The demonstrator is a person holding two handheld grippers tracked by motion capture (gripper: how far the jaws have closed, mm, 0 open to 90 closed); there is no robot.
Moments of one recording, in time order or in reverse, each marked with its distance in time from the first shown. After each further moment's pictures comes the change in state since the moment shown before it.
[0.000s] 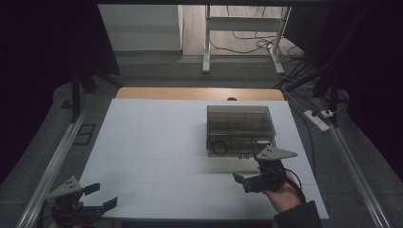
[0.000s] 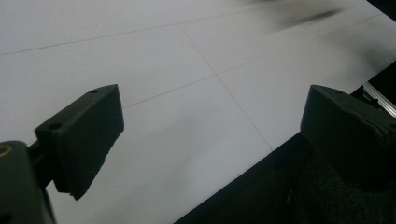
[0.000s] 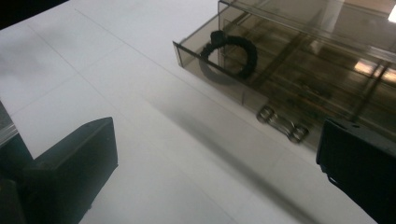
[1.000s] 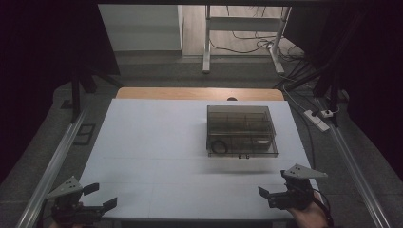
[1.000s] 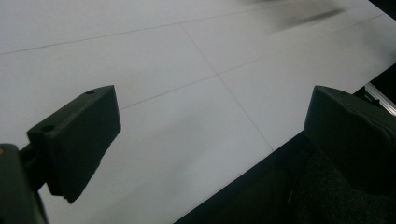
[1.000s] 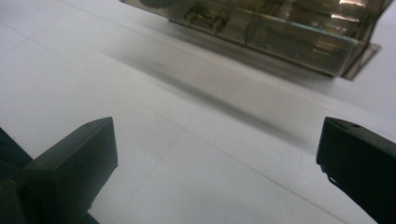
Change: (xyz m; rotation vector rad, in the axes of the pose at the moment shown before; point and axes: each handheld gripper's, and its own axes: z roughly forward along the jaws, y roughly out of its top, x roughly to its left) left arm 0.000 0.000 0.000 0.001 0.005 -0.004; right arm -0.021 -0.059 -0.046 0.042 -0.133 0.099
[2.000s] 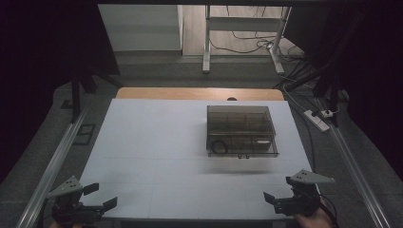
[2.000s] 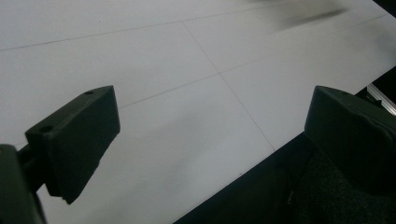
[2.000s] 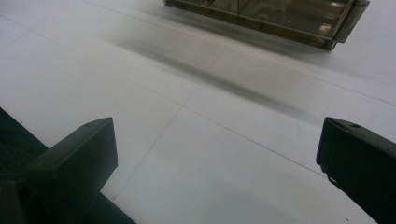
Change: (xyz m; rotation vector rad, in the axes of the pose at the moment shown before) left arm 0.001 0.000 0.001 0.006 0.003 -0.015; right arm -0.005 -0.014 -0.011 0.033 0.010 0.043
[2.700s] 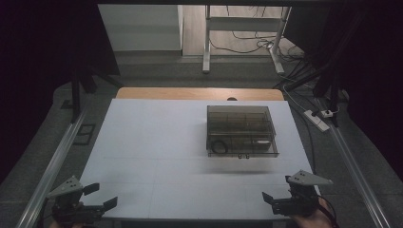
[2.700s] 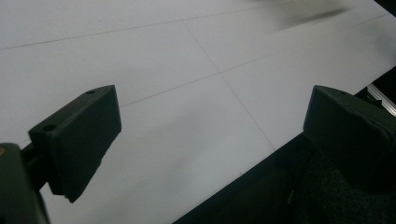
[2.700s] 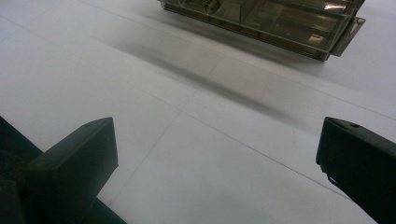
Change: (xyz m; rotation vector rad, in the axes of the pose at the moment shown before) left arm 0.000 0.000 0.000 0.005 0.001 -0.001; right arm 0.008 0.002 -0.001 -0.020 -0.036 -0.040
